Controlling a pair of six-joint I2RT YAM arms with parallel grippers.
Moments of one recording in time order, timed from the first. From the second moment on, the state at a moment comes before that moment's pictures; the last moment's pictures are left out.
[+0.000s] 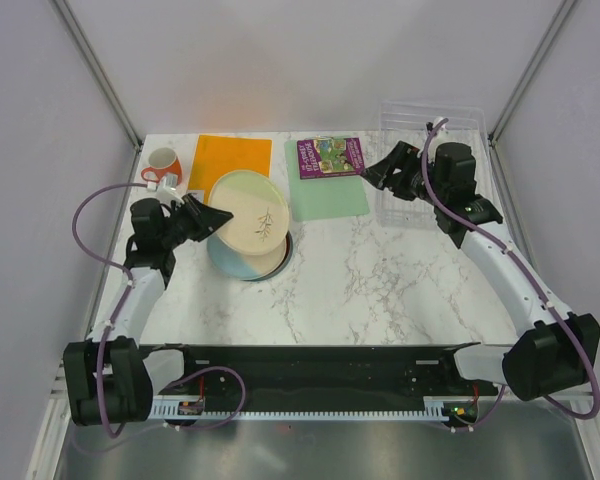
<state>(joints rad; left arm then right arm) 0.06 1.12 0.66 0.09 0.59 -0.66 0.24 1.28 1.15 -0.18 -0.30 0.66</state>
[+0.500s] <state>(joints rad) 0.12 1.20 0.48 0.49 0.80 -0.87 0.24 1.29 1.13 -0.18 -0.31 0.65</state>
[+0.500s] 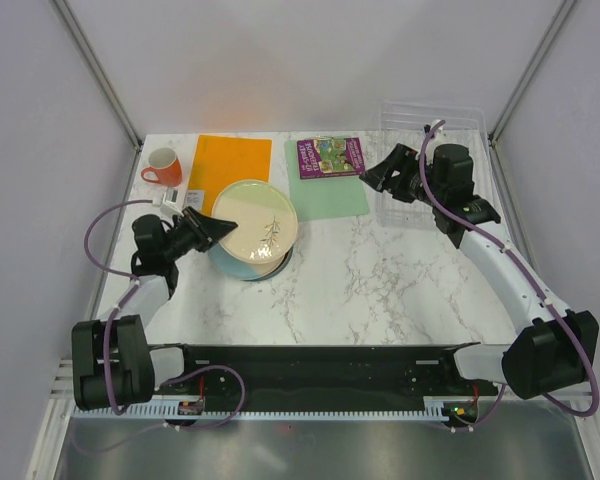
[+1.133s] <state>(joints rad) 0.20 1.31 0.37 0.57 0.81 -0.89 0.24 1.31 1.12 -0.18 -0.31 0.65</state>
